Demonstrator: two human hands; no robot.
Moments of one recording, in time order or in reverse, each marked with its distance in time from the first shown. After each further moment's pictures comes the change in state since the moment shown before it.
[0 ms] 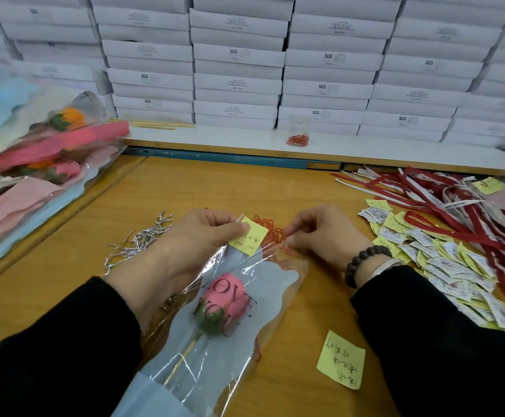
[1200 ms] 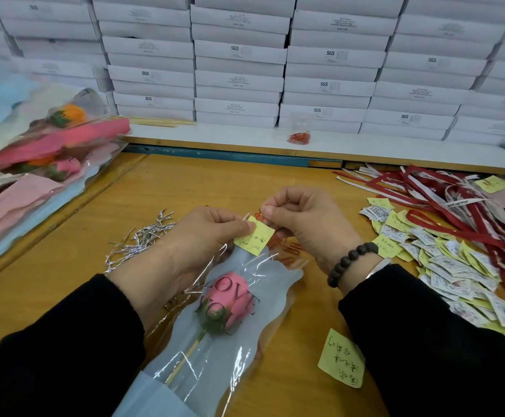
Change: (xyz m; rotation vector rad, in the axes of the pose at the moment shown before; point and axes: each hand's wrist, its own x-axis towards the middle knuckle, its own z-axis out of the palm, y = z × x) left_hand -0.001 0.002 0.003 -0.037 -0.011 -0.061; right_hand -0.012 -0.030 0.015 0.537 0.004 -0.134
